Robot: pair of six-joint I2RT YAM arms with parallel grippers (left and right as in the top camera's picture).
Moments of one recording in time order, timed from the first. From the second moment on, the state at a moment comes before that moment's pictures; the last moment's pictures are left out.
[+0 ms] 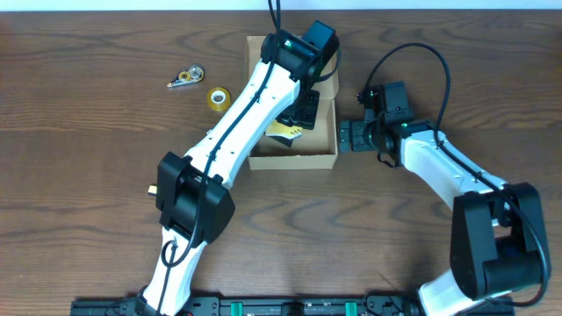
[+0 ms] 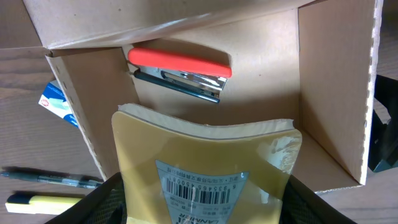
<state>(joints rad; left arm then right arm) -0.62 2.22 2.23 -1.49 -0.06 -0.40 0.21 1.74 1.00 -0.35 -0.05 0.15</state>
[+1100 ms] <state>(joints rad) -0.62 1.91 1.54 -0.94 -0.07 -0.57 0.21 1.74 1.00 -0.35 -0.05 0.15</state>
